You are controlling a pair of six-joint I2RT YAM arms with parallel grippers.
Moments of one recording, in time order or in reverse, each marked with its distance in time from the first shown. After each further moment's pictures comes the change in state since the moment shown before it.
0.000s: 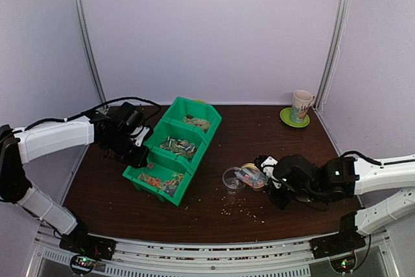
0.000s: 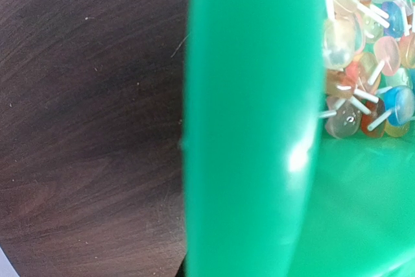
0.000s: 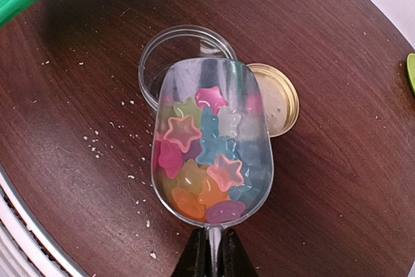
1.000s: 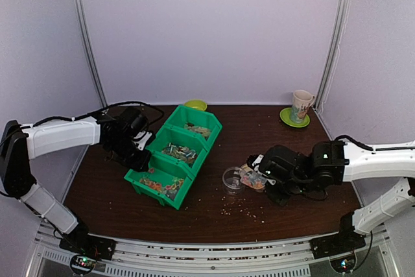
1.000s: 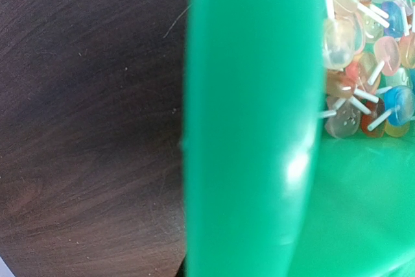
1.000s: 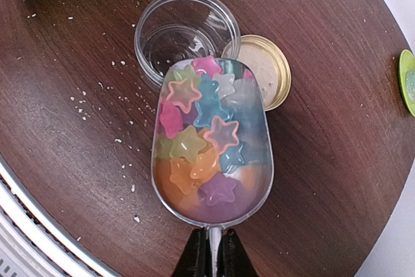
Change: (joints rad) left arm 0.000 0.058 -0.003 -0.006 0.016 0.000; right arm 0.001 0.160 0.246 -0.320 -0.005 -0.035
